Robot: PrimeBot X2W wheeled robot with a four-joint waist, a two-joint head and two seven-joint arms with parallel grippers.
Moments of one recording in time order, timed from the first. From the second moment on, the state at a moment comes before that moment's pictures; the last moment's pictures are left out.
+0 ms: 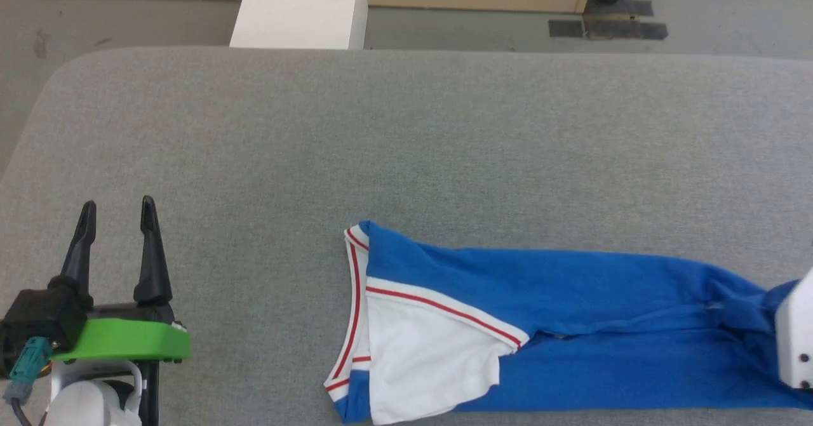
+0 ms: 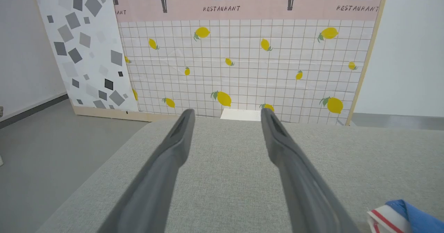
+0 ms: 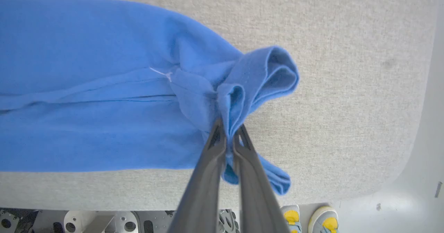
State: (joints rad) left arm -0.08 0.20 0.14 0.00 -0.20 -0.08 -0.26; right arm -0.08 -0.32 -0.25 -0.14 0.22 0.13 1.21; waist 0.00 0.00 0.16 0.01
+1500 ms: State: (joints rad) left arm -0.05 0.13 0.18 0.02 -0.18 -0.12 -0.26; right arm -0.53 -0.05 0.66 0.45 0.59 0.13 0.64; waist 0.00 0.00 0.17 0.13
